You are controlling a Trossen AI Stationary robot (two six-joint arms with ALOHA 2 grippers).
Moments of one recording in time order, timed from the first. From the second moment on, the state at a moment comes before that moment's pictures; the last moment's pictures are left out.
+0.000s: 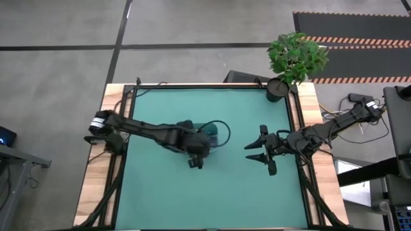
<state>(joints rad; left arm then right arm) -0.21 1.76 1.64 -1.10 -0.37 -0.43 0.40 0.88 0.59 0.05 0.26 0.24</state>
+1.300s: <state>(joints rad) -0.08 1.91 1.67 -1.12 -0.30 -0.08 0.41 0.89 0.59 0.03 0.26 0.24</state>
